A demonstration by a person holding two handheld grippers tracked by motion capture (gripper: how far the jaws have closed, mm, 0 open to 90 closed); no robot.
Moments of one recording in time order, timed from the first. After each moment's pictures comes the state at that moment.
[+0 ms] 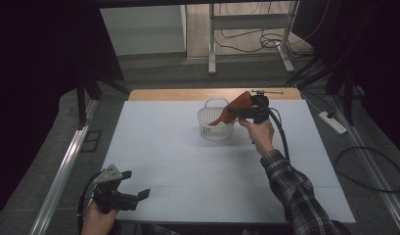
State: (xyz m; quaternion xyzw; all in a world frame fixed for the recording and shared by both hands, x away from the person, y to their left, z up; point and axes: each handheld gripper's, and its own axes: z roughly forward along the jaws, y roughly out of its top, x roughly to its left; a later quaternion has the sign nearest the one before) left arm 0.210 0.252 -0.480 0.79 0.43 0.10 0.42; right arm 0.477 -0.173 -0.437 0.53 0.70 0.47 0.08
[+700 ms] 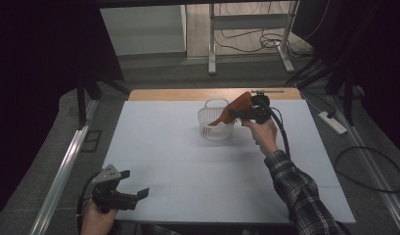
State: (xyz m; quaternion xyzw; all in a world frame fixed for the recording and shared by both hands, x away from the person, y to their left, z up) left arm 0.209 0.254 -0.479 0.79 0.44 0.11 0.42; right arm 0.472 -0.176 -0.431 0.50 0.73 0.45 0.09
